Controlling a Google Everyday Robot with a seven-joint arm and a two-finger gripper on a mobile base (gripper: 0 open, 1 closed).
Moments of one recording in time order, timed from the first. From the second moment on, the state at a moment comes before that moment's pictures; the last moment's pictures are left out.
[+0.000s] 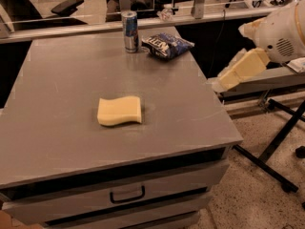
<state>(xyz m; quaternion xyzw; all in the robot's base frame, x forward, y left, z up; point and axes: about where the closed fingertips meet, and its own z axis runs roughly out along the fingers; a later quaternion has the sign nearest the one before) 0.537 -0.169 0.976 -0.50 0.77 0.10 0.39</state>
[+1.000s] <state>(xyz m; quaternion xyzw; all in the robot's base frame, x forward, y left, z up) 0.588 -0.133 0.980 -0.46 0.75 0.13 0.46</state>
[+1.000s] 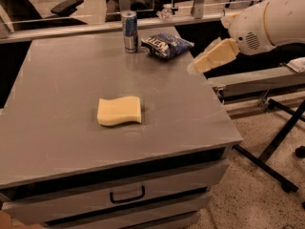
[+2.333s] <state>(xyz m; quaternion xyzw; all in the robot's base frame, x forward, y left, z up) 0.738 -0.076 0.970 -0.39 0.71 0.12 0.57</state>
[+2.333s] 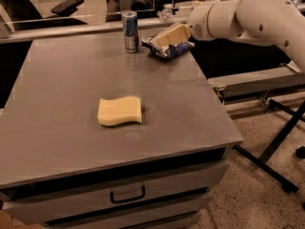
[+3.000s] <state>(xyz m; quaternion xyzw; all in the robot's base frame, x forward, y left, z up) 0.806 -0.034 0.945 -0.40 0.70 0.15 0.58</state>
